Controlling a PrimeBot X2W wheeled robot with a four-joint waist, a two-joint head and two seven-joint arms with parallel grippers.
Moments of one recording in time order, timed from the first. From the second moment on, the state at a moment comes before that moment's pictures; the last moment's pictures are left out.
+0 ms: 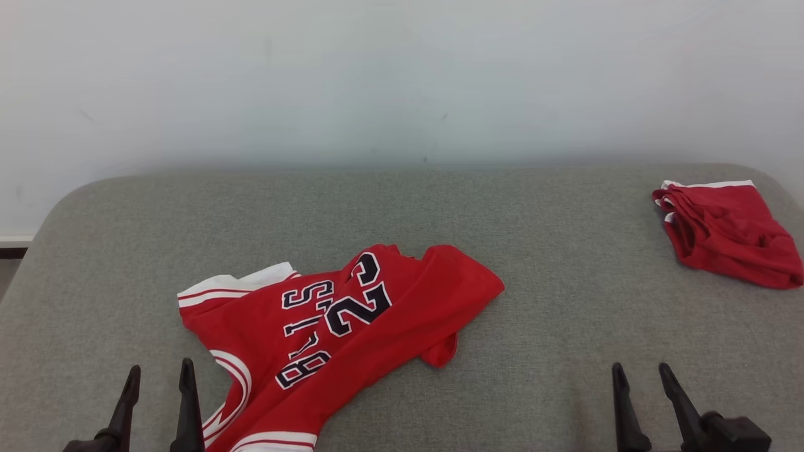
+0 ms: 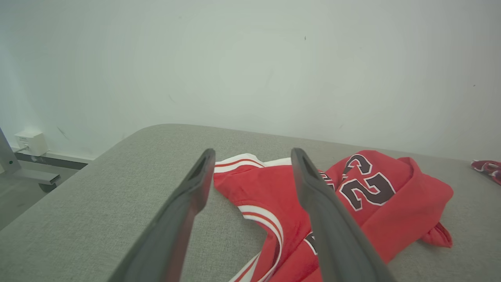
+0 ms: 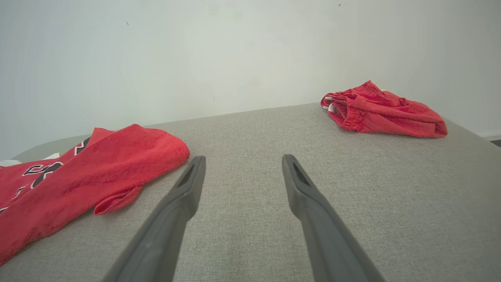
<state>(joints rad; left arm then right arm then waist) 0.04 0.26 -0.11 0.10 -0.42 0.06 -0.26 0.07 -0.05 -0.03 0.22 0.19 0.13 -0.24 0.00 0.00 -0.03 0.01</state>
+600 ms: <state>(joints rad) -0.05 0.15 -0.10 0.16 -0.33 -0.05 -0.26 -0.33 -0.20 0.14 0.52 0.20 0.13 -0.17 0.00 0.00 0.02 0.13</state>
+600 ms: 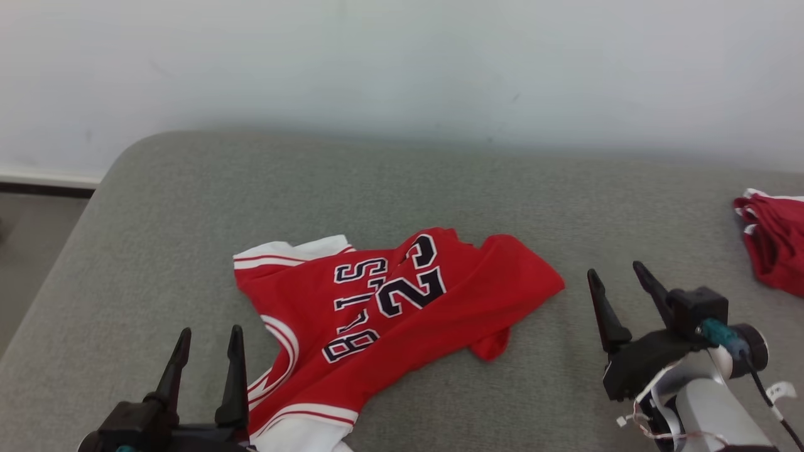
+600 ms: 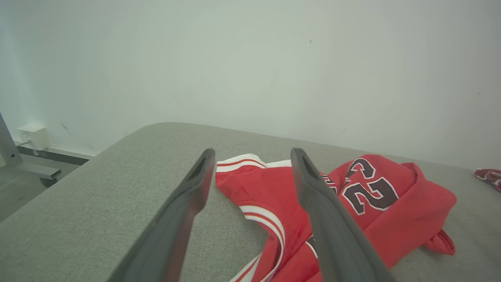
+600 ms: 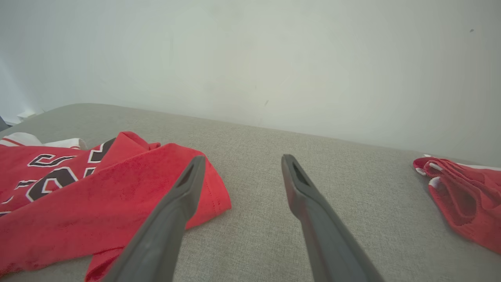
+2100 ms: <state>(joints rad) -0.06 0.06 0.02 0.23 -0.25 -0.12 -0.26 -0.25 -0.29 0.08 0.52 0.49 0.13 -0.26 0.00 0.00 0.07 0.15</state>
